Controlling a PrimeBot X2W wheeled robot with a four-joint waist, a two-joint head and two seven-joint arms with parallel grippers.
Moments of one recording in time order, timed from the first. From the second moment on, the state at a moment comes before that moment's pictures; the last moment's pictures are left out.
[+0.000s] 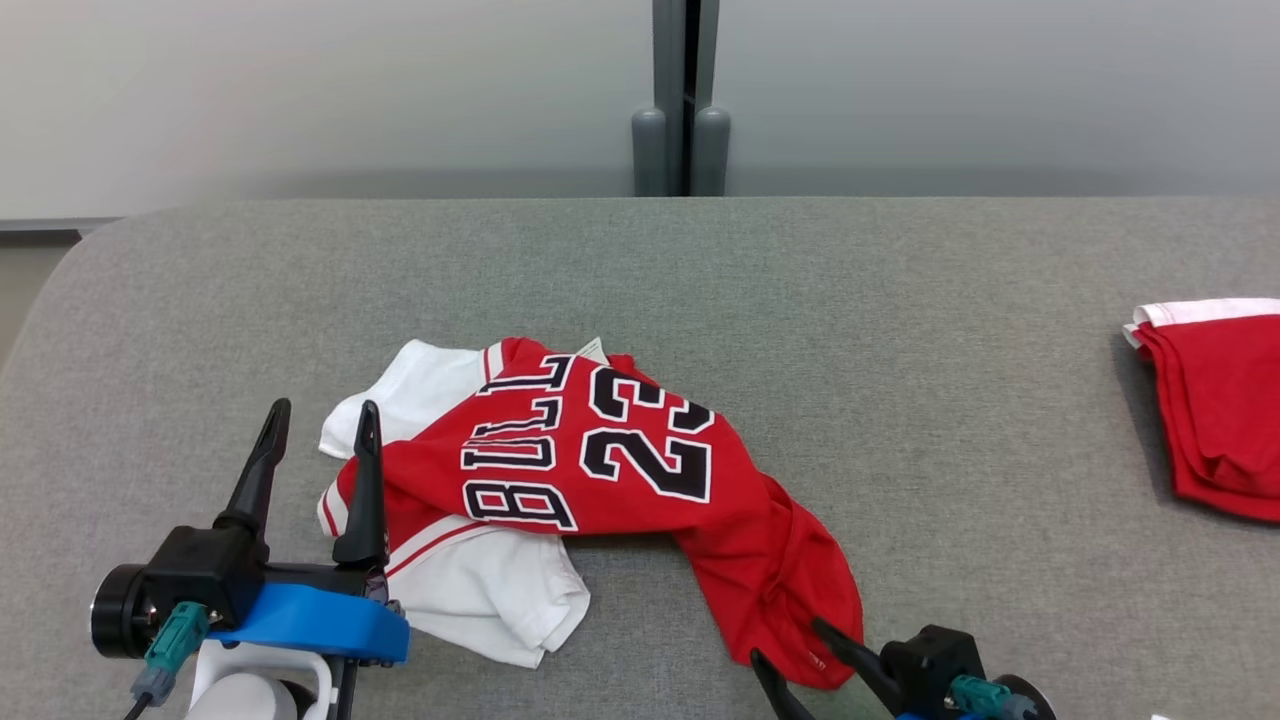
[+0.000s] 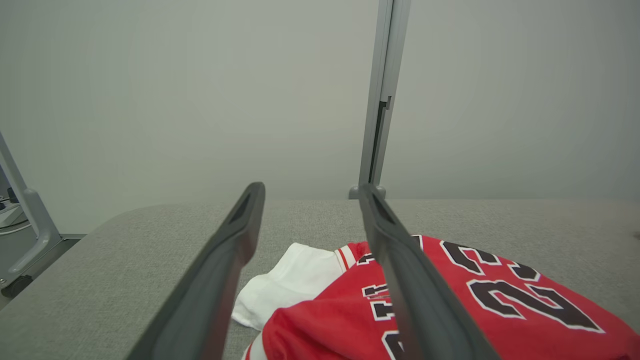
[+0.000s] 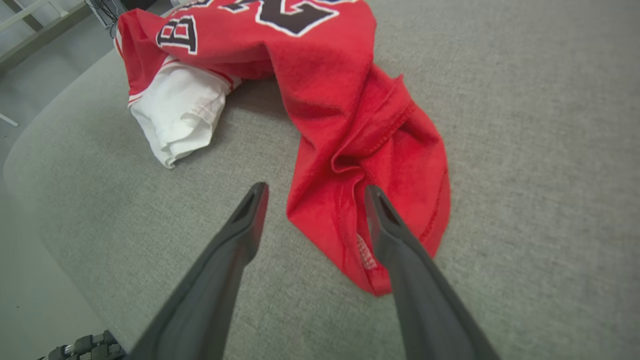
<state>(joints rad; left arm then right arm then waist) -0.13 0.40 -0.40 0.06 -0.50 0.19 -0.25 0.07 -0.08 0.33 0.06 0.19 0.13 0.13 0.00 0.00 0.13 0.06</state>
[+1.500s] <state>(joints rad) -0.20 0.34 -0.37 0.10 -0.45 0.16 -0.26 -0.25 -0.16 -0.12 0.39 0.26 0.13 -0.12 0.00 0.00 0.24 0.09</state>
